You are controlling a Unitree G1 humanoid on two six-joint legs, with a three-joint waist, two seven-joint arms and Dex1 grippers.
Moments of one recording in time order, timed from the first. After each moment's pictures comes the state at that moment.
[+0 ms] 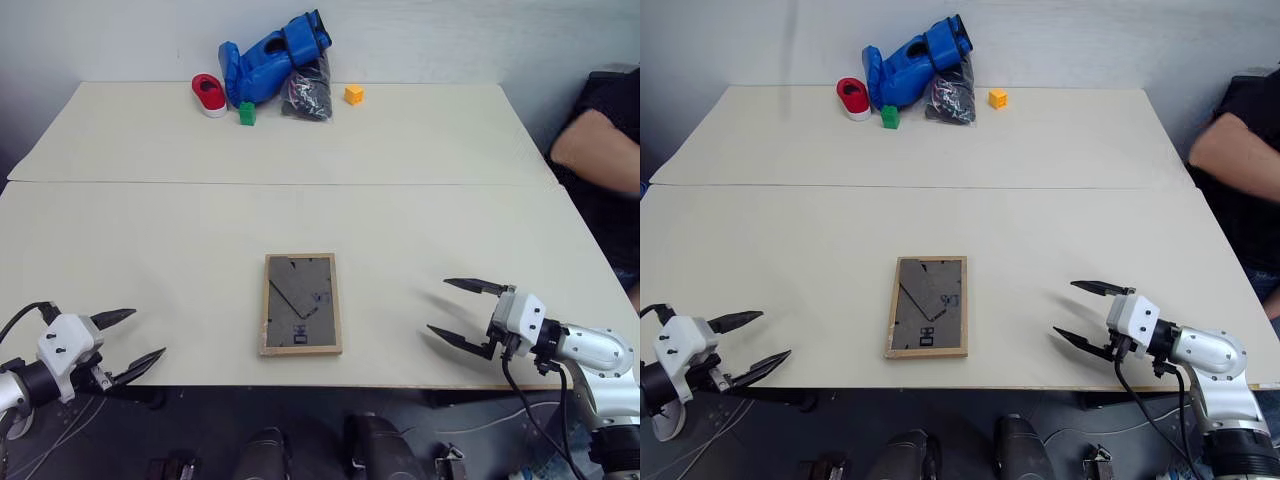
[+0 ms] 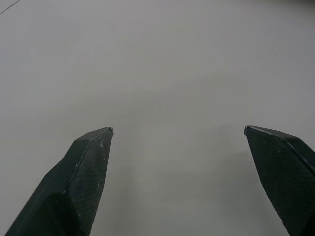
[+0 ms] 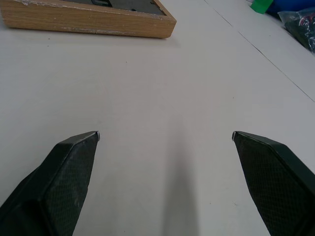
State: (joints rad) left arm 0.33 0.79 0.51 -0.03 -0.35 -0.08 -0.95; right arm -0.07 -0.70 -0.13 0.17 0.30 -0.41 1.12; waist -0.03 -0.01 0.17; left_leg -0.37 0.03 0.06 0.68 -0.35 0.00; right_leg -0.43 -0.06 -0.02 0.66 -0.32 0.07
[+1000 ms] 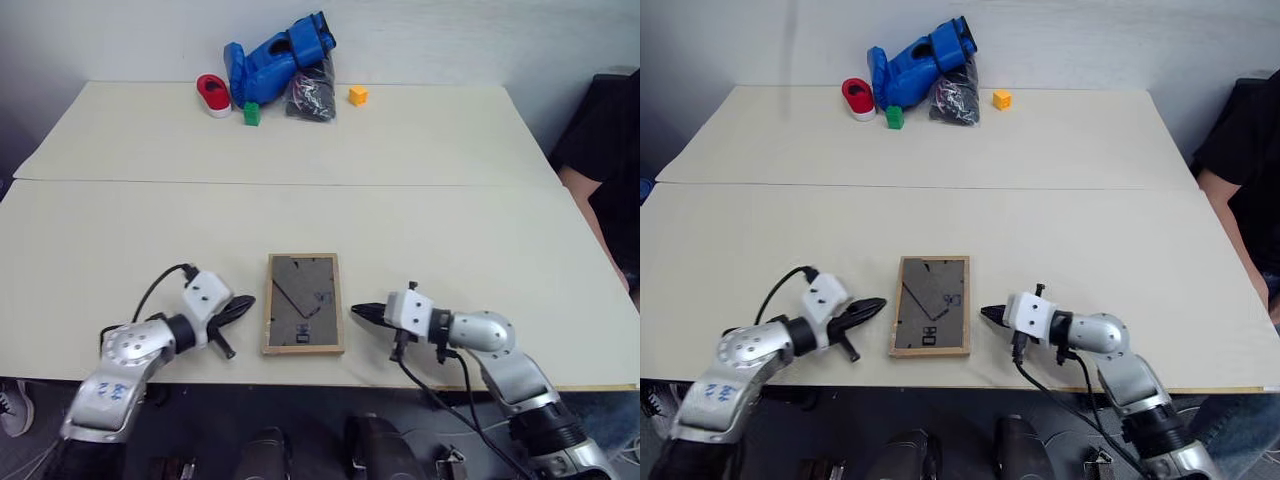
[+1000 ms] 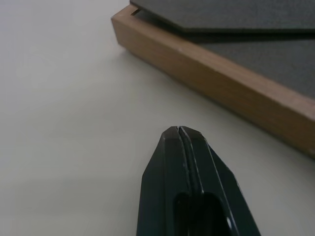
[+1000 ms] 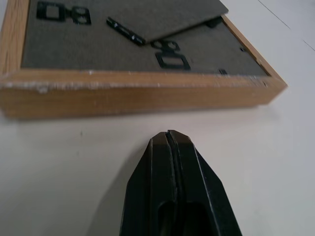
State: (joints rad) left arm -0.06 0.59 0.00 -0.30 -0.19 0.44 -0.61; right arm -0.23 -0.49 0.24 -0.04 0.03 -0.09 0.90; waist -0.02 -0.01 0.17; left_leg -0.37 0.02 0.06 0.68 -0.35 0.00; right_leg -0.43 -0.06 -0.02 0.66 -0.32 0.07
